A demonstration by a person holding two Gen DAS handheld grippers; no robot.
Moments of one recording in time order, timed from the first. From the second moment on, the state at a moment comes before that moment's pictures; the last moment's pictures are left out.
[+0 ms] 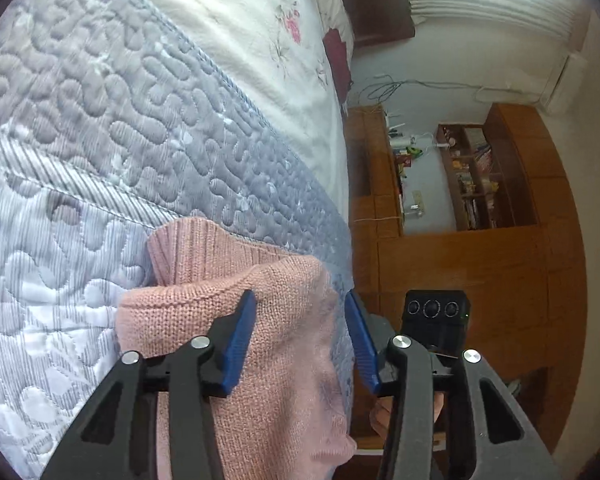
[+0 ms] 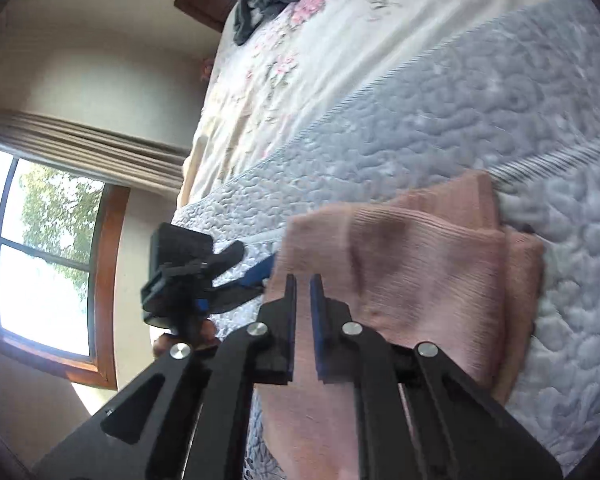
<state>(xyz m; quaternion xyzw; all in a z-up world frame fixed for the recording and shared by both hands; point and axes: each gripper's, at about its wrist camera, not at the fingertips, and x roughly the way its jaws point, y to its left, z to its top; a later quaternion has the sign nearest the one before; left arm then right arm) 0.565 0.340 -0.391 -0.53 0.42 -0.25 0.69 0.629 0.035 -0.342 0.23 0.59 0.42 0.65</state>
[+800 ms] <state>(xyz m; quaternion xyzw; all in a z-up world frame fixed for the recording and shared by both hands) 0.490 0.318 -0.374 -0.50 0.43 -0.28 0.70 0.568 -0.038 -0.372 0.26 0.61 0.37 0.65</state>
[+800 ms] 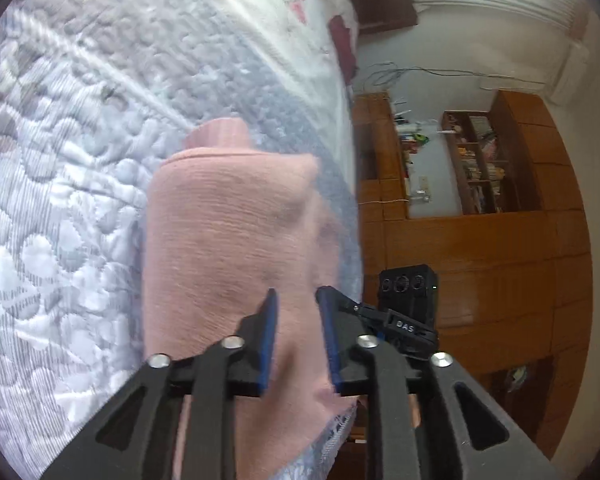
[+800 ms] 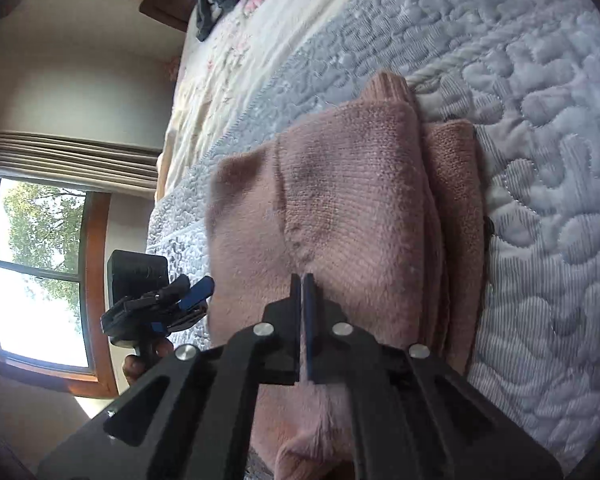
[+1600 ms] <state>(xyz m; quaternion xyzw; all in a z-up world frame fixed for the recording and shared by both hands) 0.435 0.279 -0.346 -0.40 0.48 -0.28 0.73 0.513 -0.119 -0.373 0.25 0.61 0.37 0.66</state>
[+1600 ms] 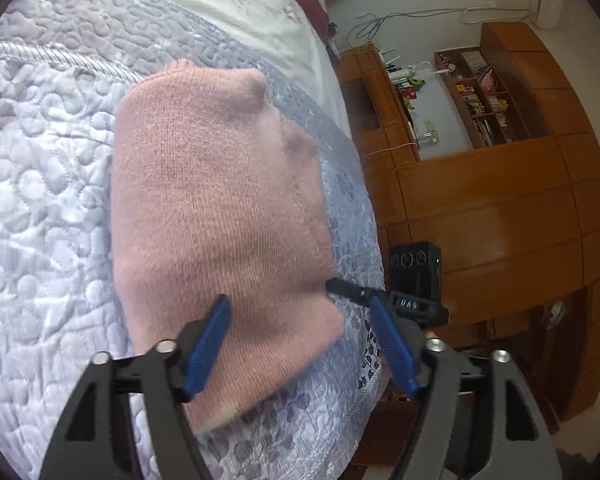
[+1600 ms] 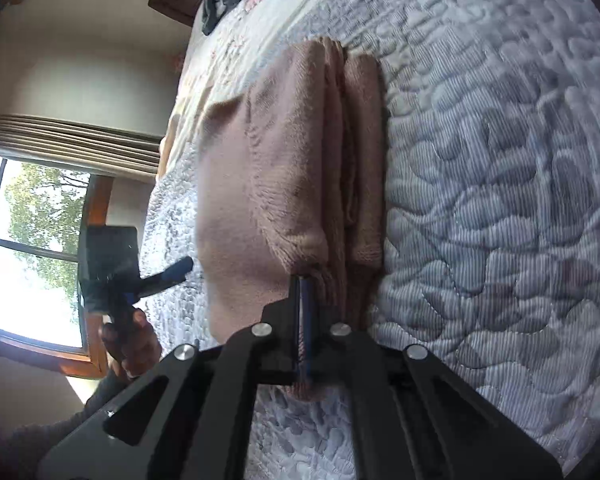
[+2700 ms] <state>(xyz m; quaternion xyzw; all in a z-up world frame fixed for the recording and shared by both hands) 0.450 0.264 -0.401 -0.40 0.55 -0.20 0.71 0.635 -0.007 -0.393 0.26 0.62 0.38 0.63</state>
